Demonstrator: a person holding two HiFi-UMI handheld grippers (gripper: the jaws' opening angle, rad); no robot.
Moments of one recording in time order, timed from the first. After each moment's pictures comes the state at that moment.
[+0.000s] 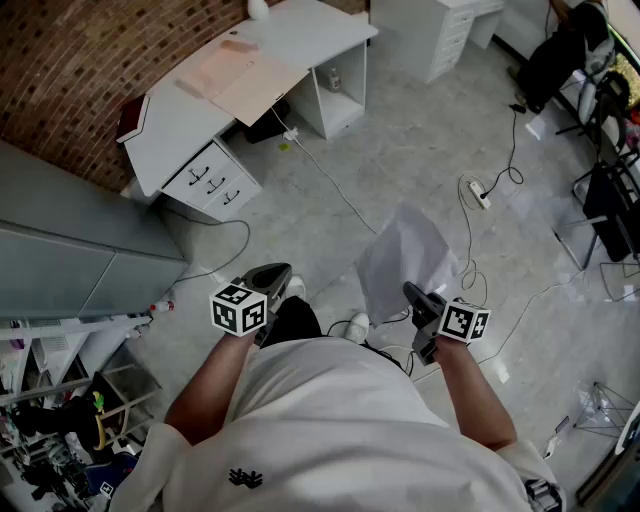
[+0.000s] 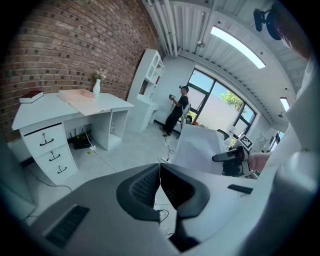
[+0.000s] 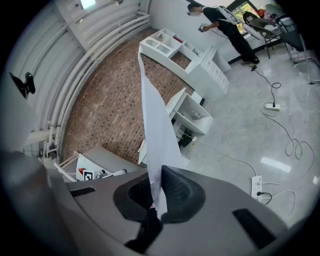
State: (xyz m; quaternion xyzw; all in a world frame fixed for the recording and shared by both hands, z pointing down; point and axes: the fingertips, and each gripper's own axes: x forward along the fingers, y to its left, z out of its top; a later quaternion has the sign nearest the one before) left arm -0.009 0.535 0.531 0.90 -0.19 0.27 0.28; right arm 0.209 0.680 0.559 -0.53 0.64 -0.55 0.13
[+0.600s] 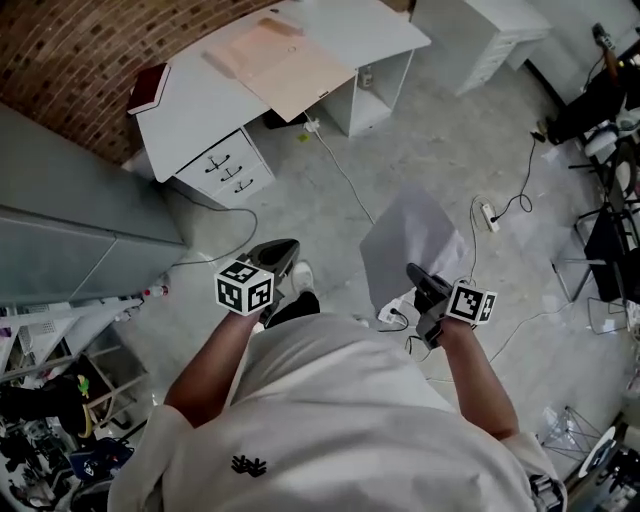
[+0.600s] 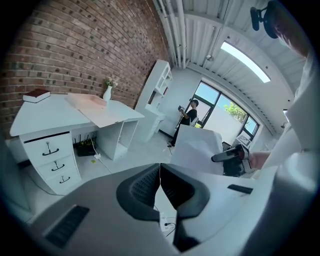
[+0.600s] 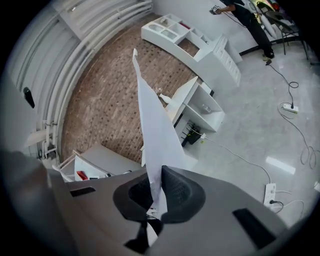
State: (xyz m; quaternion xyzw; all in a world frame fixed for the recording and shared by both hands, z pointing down) left arm -0.040 0.359 0.542 0.92 -0.20 0.21 0.28; right arm 0.170 0.483 0.548 -0.51 0.66 -0.55 0.12
